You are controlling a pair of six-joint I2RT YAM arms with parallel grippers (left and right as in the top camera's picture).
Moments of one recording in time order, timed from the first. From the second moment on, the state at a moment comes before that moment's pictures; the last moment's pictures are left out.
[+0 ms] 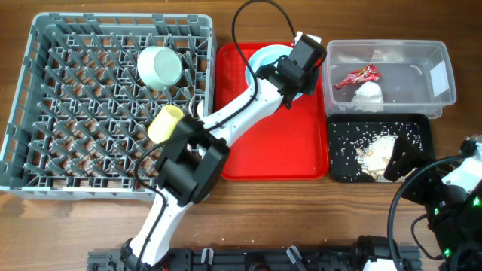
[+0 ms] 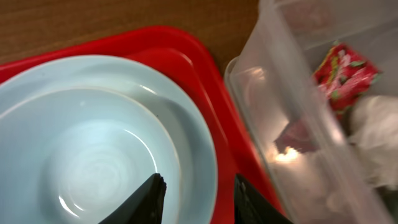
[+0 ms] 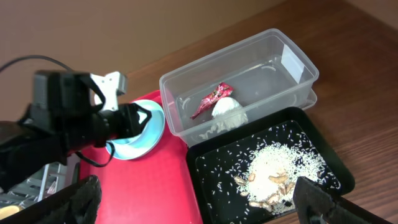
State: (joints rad) left arm -0.74 2.31 1.89 -0.41 -0.09 -0.33; right arm -0.10 0.61 1.23 -1.15 0.02 0.33
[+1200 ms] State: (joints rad) left arm -0.01 1.58 1.94 -1.05 0.52 -0.39; right arm -0.10 0.61 1.23 -1.15 0.02 0.33
